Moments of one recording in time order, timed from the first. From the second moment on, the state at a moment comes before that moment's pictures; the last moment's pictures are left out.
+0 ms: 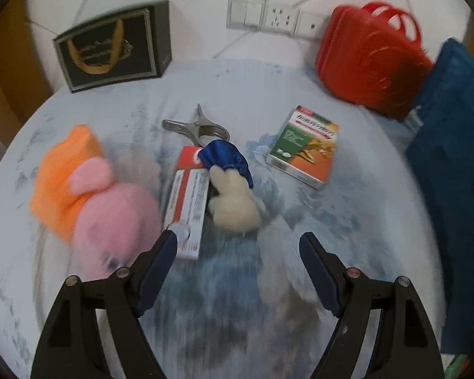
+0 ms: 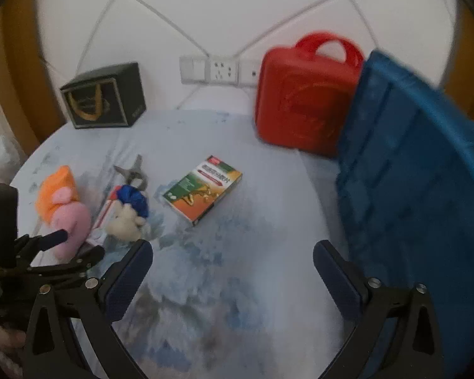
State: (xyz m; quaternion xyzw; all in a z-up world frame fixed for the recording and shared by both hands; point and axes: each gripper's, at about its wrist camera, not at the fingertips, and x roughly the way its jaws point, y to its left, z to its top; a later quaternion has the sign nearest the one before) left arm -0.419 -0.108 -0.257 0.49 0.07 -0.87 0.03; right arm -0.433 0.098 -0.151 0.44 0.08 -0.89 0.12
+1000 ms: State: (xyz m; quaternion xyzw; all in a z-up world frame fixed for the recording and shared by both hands) left arm -0.562 -0.114 -0.326 0.49 0.04 -0.87 0.00; right arm -0.605 0.004 -0.321 0.55 0.01 -0.83 0.10
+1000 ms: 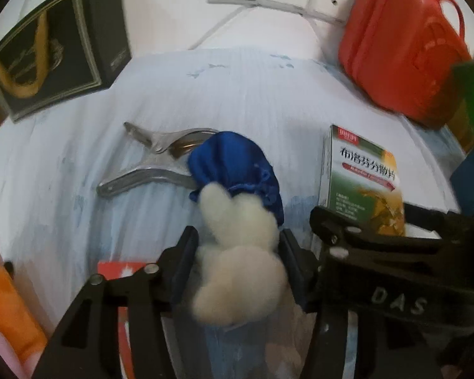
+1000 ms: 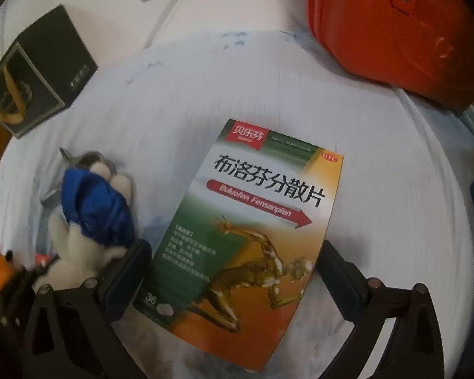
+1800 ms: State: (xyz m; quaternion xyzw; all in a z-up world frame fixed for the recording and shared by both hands) left arm -0.548 -0.101 -0.313 0.49 0.01 -0.87 0.00; right arm -0.587 0.034 -0.301 0.52 0.03 -0.85 0.10
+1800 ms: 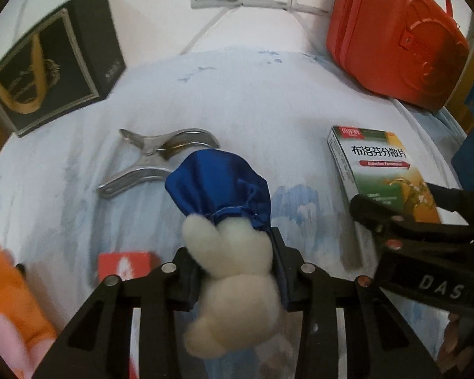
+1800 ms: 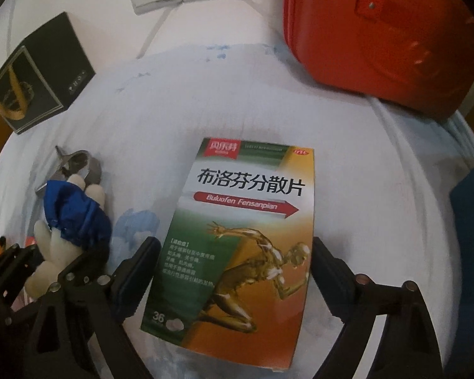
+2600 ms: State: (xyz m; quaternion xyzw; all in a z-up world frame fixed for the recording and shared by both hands) left arm -0.489 -0.122 -0.297 0.51 0.04 -0.86 0.03; right arm -0.537 0.036 -0.274 0.55 0.02 -0.83 0.13
